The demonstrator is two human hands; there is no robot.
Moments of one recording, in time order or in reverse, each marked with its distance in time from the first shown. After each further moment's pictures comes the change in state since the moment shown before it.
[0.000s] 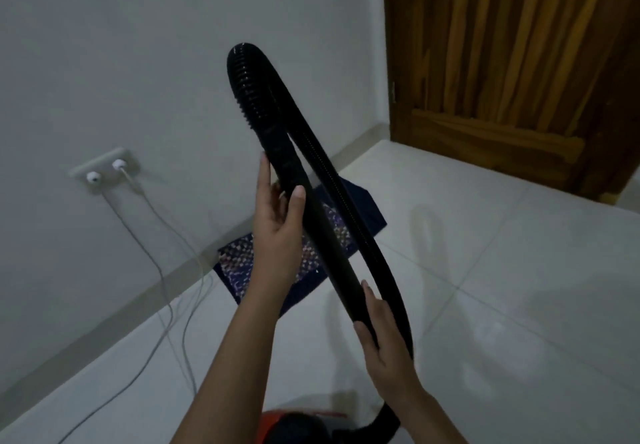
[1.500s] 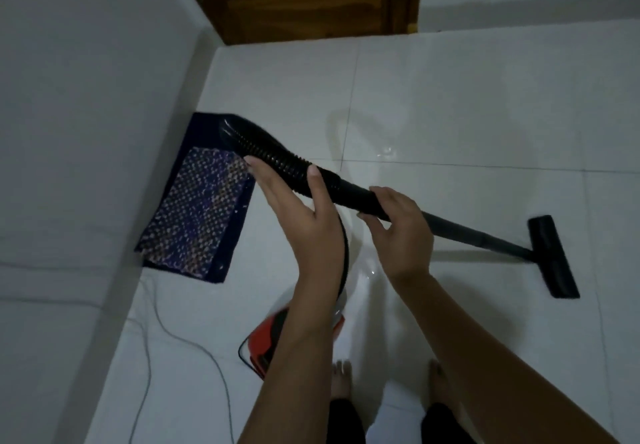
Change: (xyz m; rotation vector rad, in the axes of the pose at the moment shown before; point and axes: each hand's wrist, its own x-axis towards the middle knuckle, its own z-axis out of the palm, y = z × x) left_hand -0.093 0.116 0.122 0.231 -0.297 -0.304; right_hand -0.045 -0.132 -0.133 -0.561 0.662 0.550
